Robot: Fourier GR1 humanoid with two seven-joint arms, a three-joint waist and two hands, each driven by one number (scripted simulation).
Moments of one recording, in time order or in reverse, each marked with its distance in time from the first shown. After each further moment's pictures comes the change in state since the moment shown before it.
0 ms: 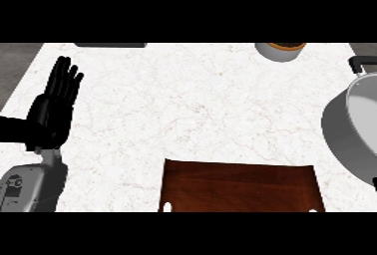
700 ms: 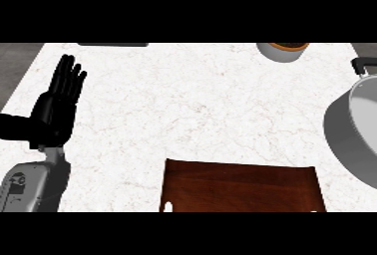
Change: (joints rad) left arm -0.016 -0.011 -0.004 0.008 -0.012 -0.005 0.001; right arm -0.470 -0.186 -0.075 0.923 -0.123 0.125 -0.434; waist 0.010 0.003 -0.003
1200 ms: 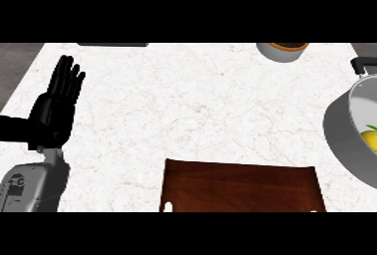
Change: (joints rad) left arm 0.008 -0.001 0.006 -0.006 -0.003 -0.007 -0.003; right arm -0.216 0.002 0.065 0.426 0.019 0.169 -0.220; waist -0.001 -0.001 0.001
